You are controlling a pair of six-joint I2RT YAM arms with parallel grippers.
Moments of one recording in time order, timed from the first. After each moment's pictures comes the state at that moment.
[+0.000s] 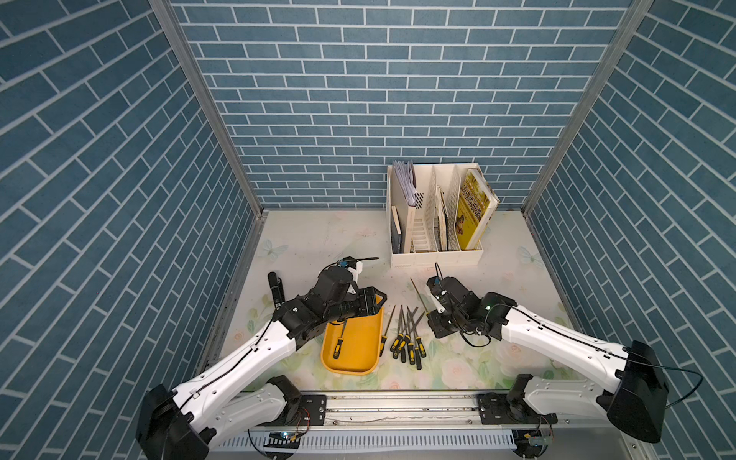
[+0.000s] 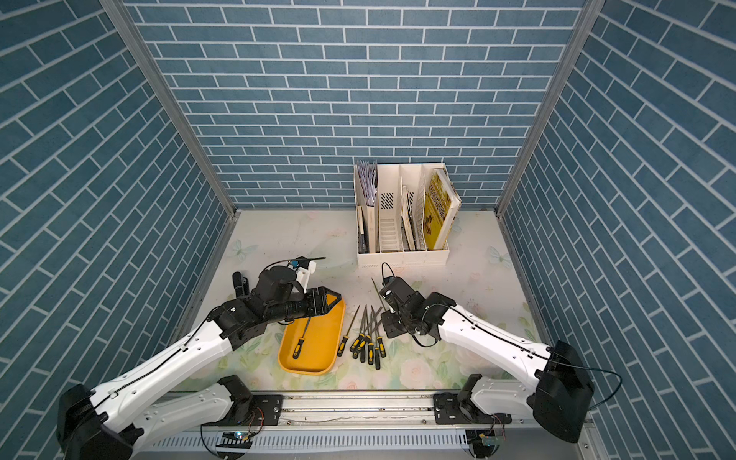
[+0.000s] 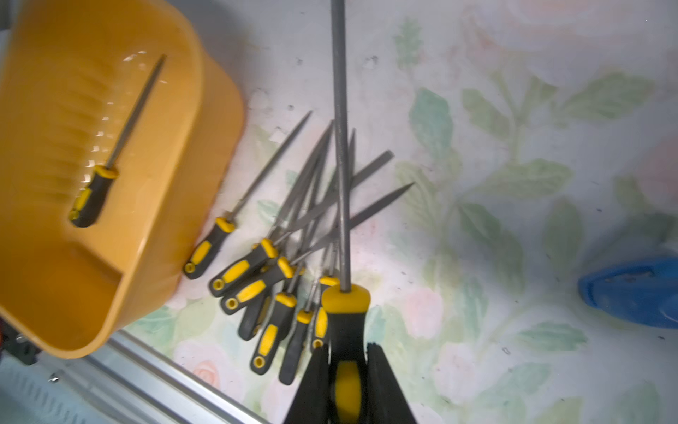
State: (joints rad) left arm -0.73 1.01 0.80 -0.39 0.19 -0.82; right arm 0.95 1.21 0.88 -0.73 -0.01 0.47
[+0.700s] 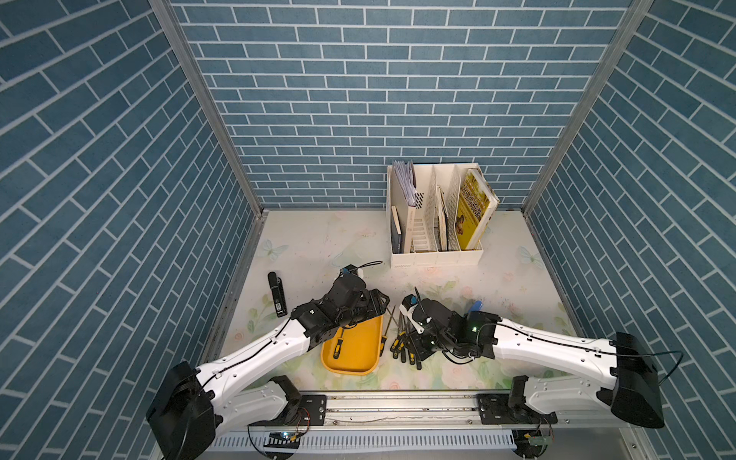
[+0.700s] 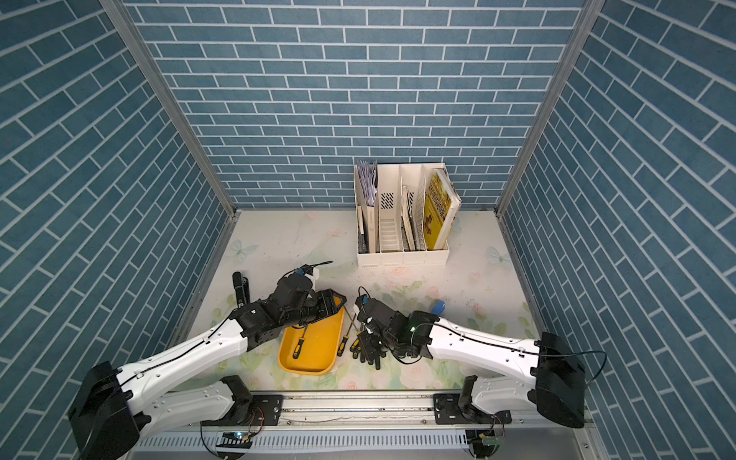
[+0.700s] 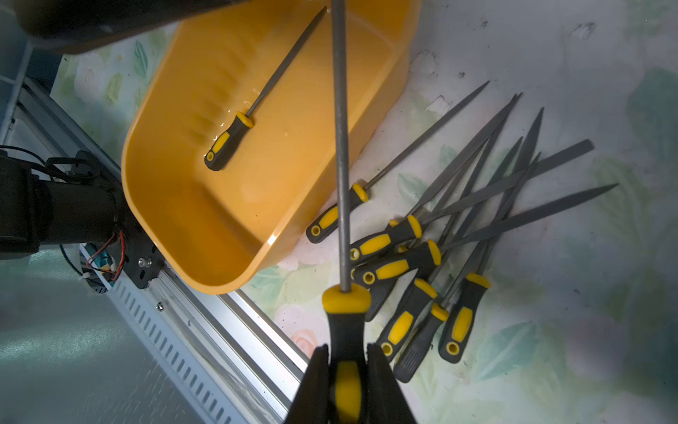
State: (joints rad) left arm -0.78 1.12 0.72 -0.28 0.06 -1.01; right arm 1.19 1.26 0.86 -0.59 -0.05 0.60
